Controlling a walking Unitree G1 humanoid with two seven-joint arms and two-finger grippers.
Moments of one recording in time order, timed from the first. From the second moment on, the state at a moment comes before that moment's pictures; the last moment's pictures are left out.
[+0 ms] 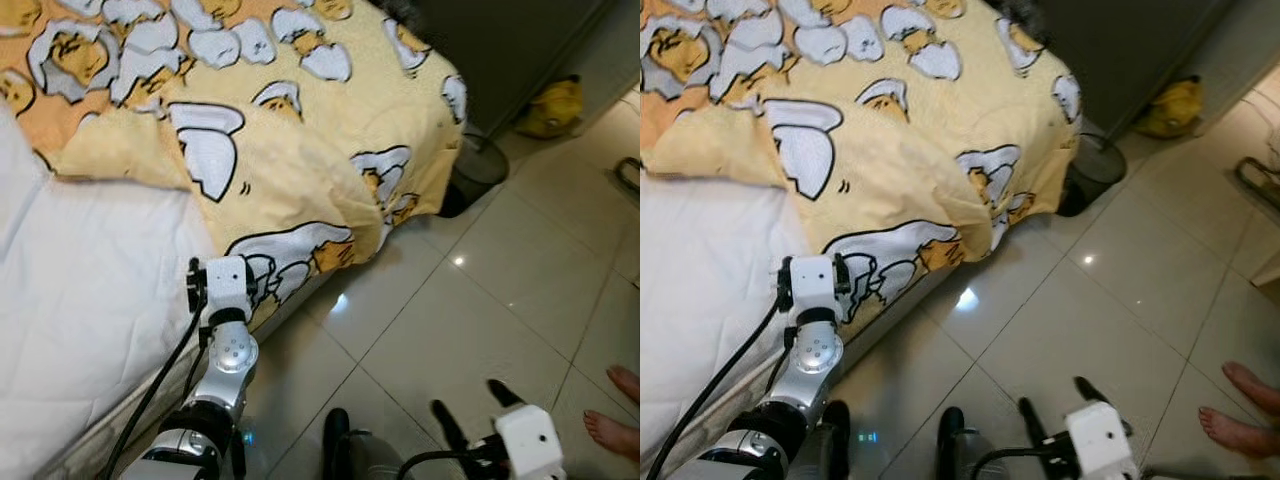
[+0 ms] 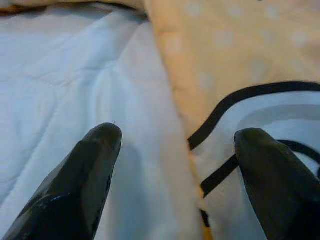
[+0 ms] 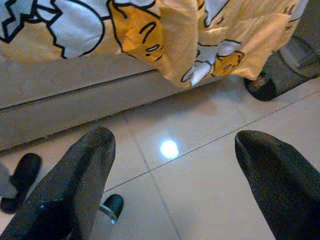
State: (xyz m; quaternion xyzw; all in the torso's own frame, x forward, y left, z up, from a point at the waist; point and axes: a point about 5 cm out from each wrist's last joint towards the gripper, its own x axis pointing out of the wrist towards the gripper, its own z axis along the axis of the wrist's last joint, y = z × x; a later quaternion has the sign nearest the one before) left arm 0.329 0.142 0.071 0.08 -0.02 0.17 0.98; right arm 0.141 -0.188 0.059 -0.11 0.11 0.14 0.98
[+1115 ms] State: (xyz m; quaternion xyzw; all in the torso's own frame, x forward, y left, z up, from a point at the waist) left arm 0.348 0.120 0.067 0.01 0.10 0.06 0.99; right arm 0.162 -0.181 0.061 -0.09 0.11 0.14 0.98
